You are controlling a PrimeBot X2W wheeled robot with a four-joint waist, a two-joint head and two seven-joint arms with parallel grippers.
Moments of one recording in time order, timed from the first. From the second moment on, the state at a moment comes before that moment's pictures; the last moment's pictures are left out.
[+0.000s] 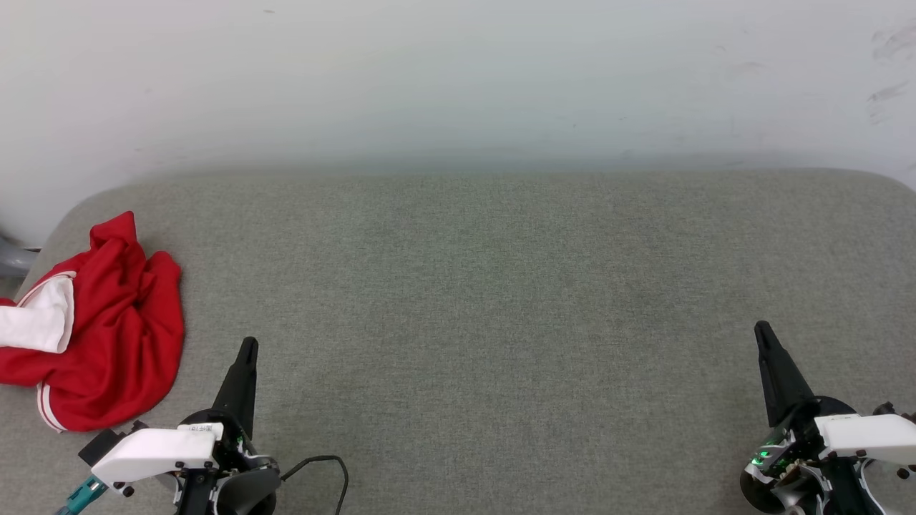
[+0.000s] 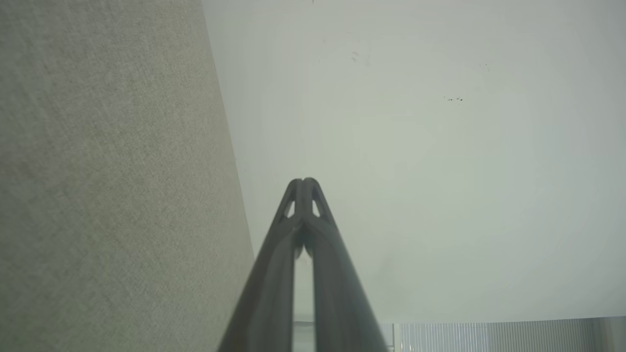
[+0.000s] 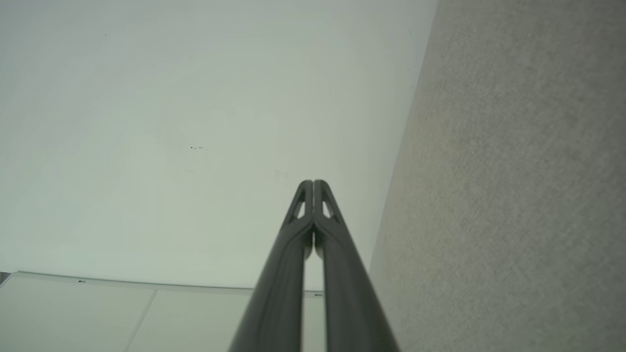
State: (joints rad) left arm -0.11 0.05 0.11 0.25 -1.61 -0.13 0.11; right arm -0.10 -0.05 -0.11 0.24 1.61 0.13 0.11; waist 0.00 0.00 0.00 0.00
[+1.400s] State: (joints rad) left arm -0.04 0.05 0.19 0.23 -1.35 -0.13 -0.01; right arm -0.07 -0.05 -0.09 0.21 1.22 0.13 -0.01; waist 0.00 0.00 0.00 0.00
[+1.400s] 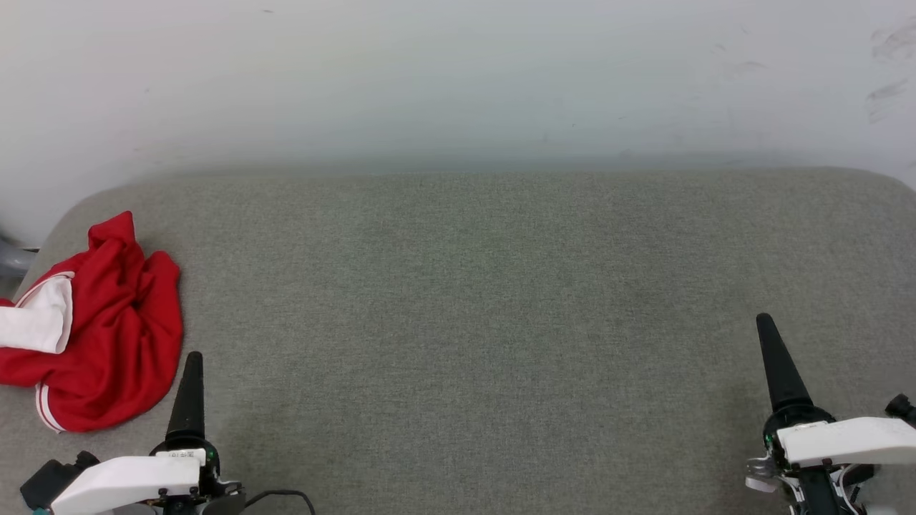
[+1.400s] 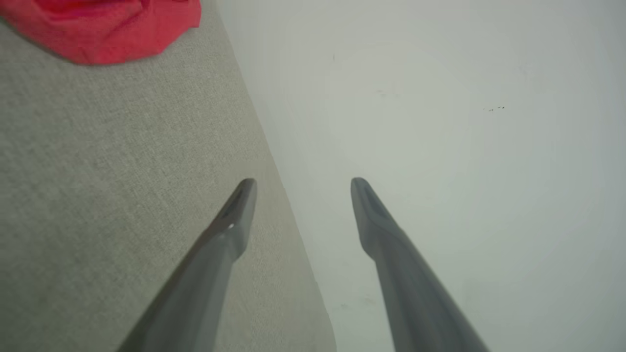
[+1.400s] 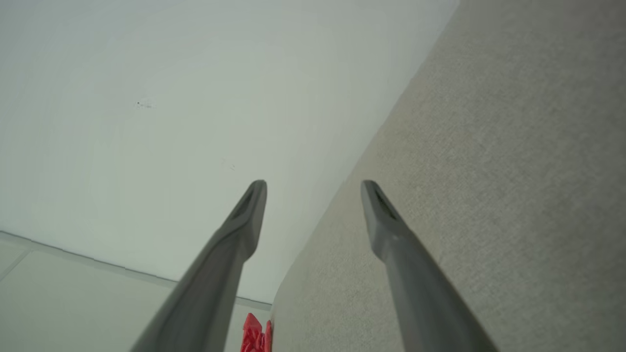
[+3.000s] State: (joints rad) left arm 0.01 0.21 -0.30 -0.01 -0.39 0.24 -0.17; right arm -0.06 -0.05 -0.04 0.10 0.18 0.13 -0.17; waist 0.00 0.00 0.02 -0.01
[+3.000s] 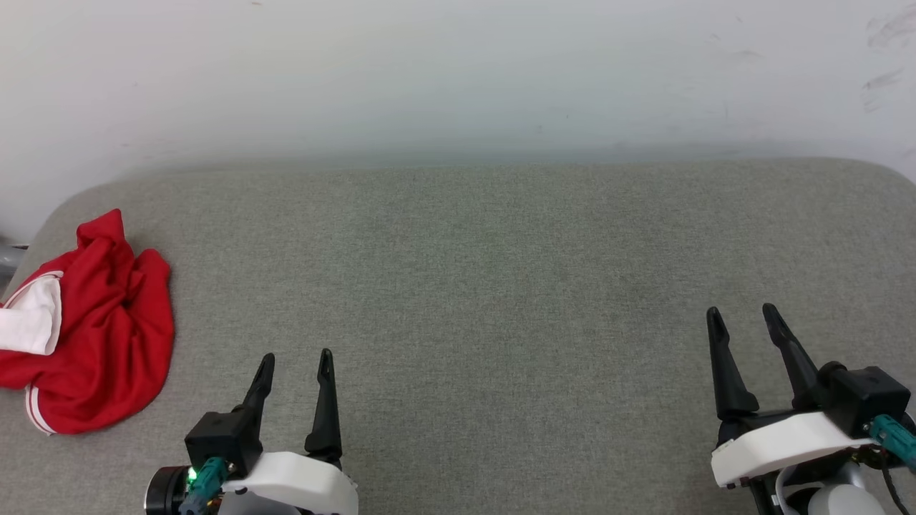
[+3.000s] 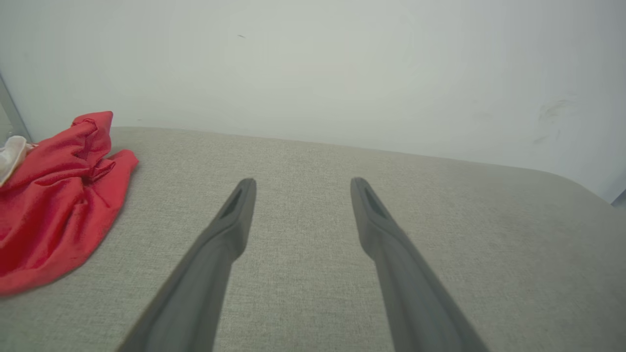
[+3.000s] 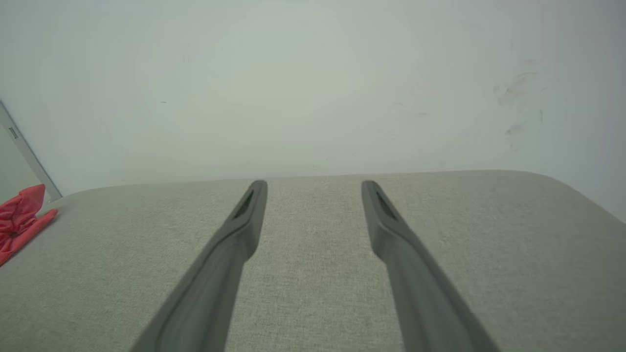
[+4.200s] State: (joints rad) left arm 0.08 0.08 -0.13 0.02 -0.14 0.06 -0.24; right arm -0.04 -0.05 0.02 0.08 0.06 0.13 -0.24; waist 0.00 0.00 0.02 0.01
